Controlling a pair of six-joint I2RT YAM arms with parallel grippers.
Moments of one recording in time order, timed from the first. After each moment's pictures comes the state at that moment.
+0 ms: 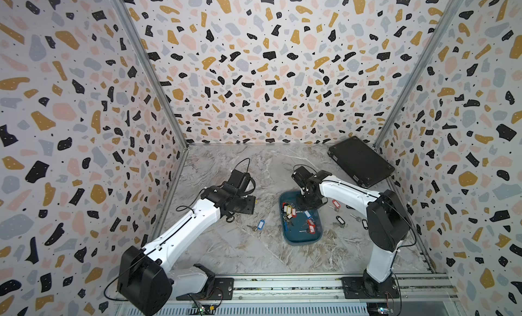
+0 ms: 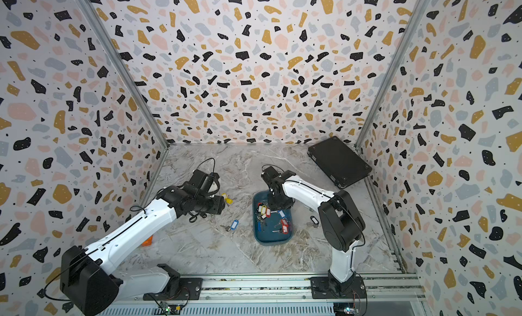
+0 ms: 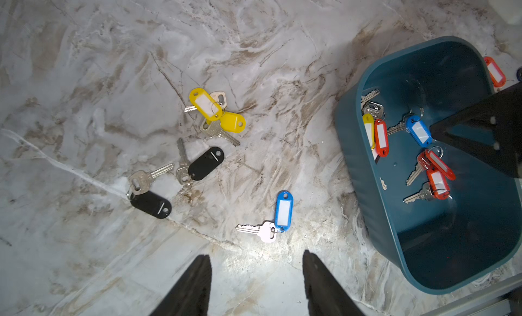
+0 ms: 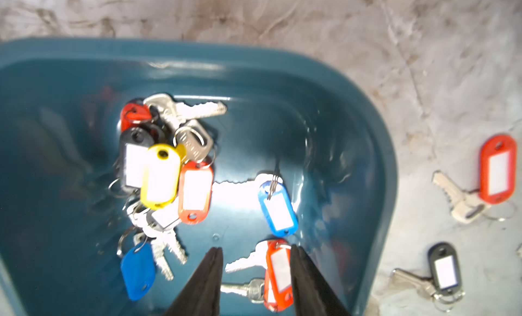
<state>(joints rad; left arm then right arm) -0.51 1.26 1.04 -0.85 0.00 -0.30 0.68 1.87 1.40 -0.95 0.04 0.47</state>
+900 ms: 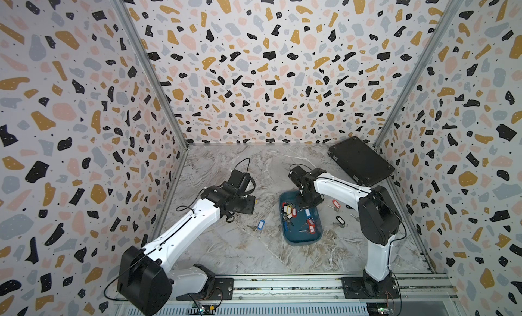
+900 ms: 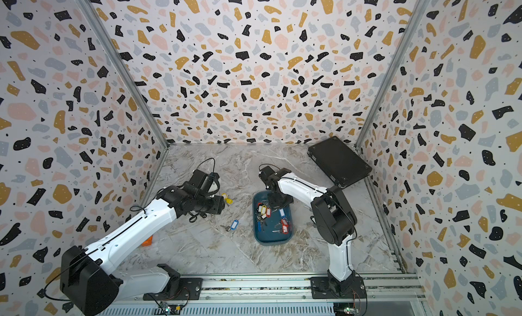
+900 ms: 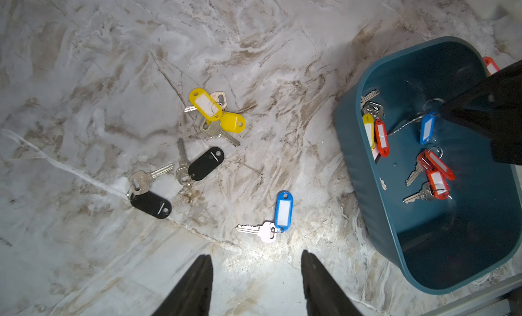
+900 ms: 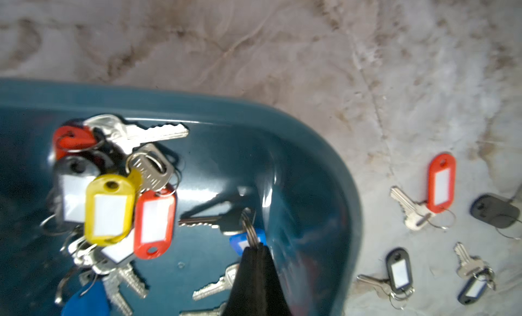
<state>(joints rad) -0.51 1.26 1.04 -0.85 0.00 -0.30 0.67 1.89 1.46 -1.02 0.15 0.46</state>
